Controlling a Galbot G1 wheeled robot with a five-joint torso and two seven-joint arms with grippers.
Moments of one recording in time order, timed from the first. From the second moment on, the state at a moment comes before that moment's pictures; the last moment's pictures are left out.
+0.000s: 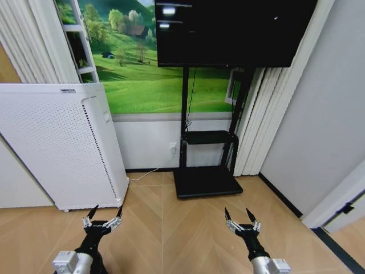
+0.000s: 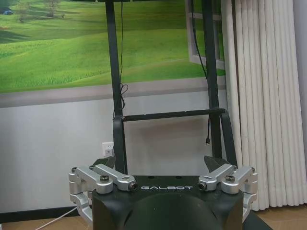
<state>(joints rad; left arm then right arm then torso) 1.95 -1.20 -0.75 -2.36 -0.38 0.06 -0.10 -1.84 1.42 0.67 2.12 0.29 0.20 -0.07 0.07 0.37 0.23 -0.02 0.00</state>
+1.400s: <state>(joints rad) 1.95 -1.20 -0.75 -2.36 -0.38 0.06 -0.10 -1.84 1.42 0.67 2.12 0.29 0.20 -0.07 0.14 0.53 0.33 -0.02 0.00</state>
